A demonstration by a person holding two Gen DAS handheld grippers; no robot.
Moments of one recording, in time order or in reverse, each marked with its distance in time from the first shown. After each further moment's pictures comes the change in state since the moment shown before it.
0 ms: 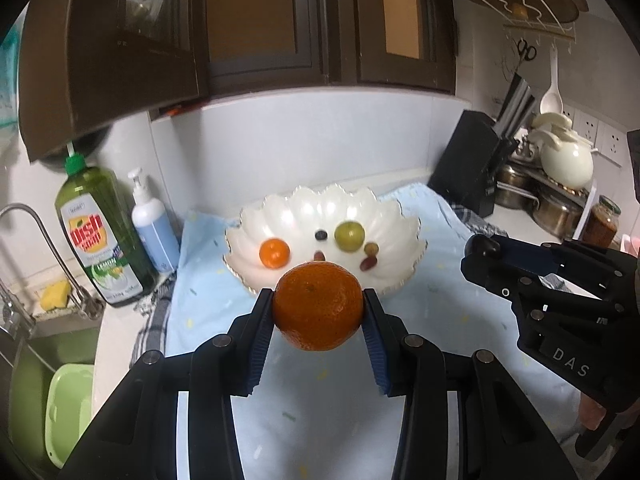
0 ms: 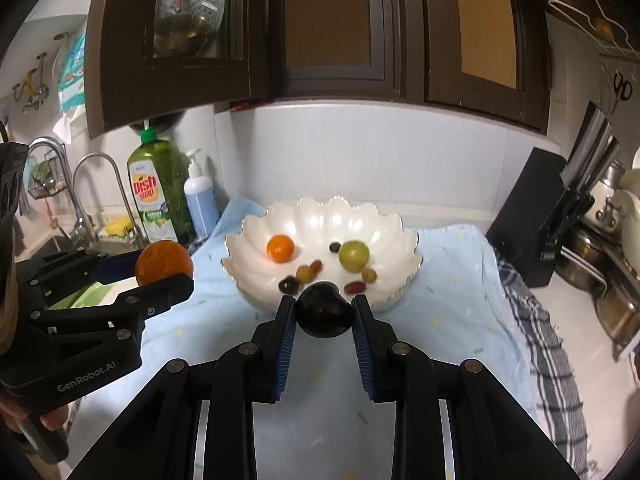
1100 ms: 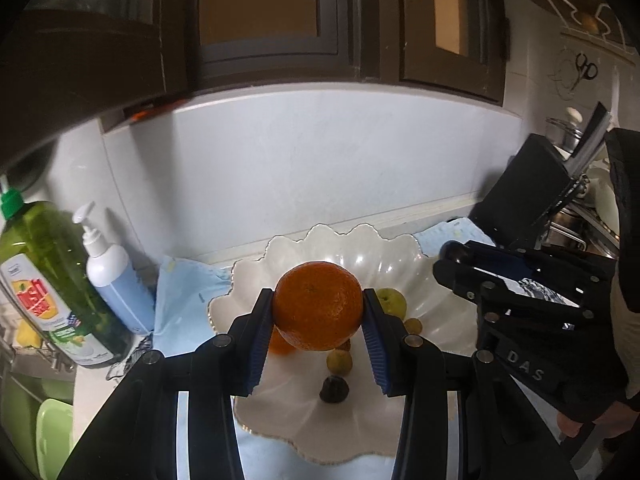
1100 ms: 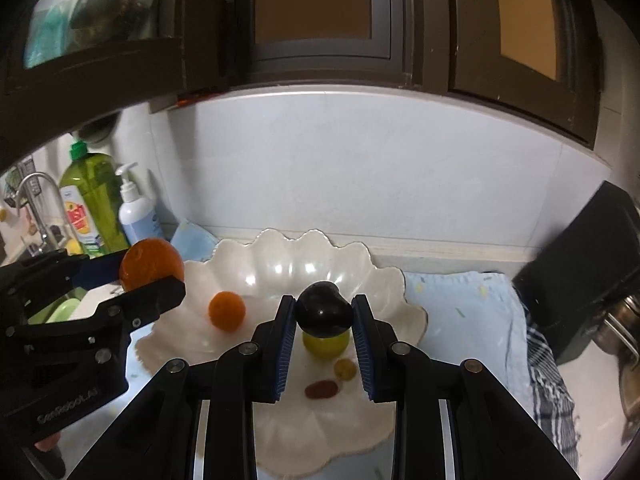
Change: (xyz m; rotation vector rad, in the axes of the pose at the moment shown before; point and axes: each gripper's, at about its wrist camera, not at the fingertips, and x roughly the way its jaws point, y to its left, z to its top) left arm 0.133 0.026 0.082 -0.056 0.043 0.022; right arm 0.150 -0.042 0.078 -0.027 0.066 0.013
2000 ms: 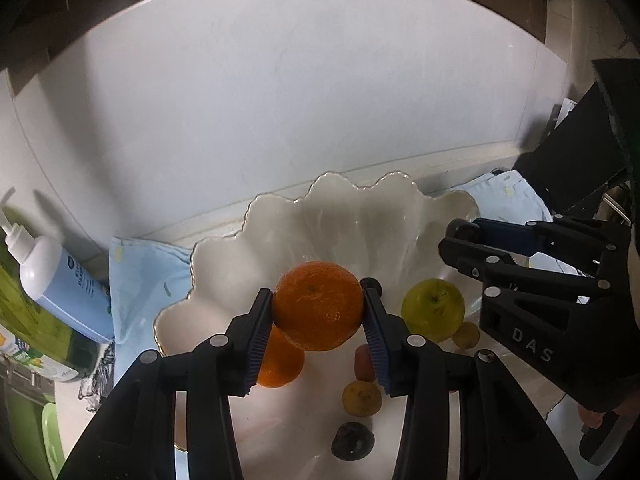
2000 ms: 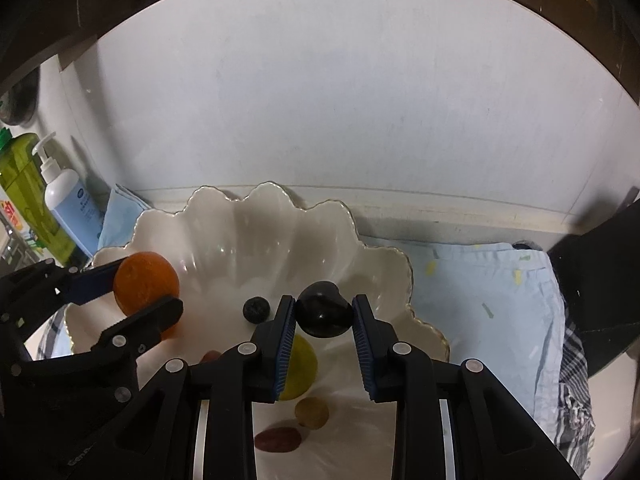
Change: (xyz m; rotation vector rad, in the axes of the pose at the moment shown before) left arm 0.111 -0.001 0.008 0.022 0.227 0.033; right arm 0.111 -0.030 0.011 0.039 0.243 0.000
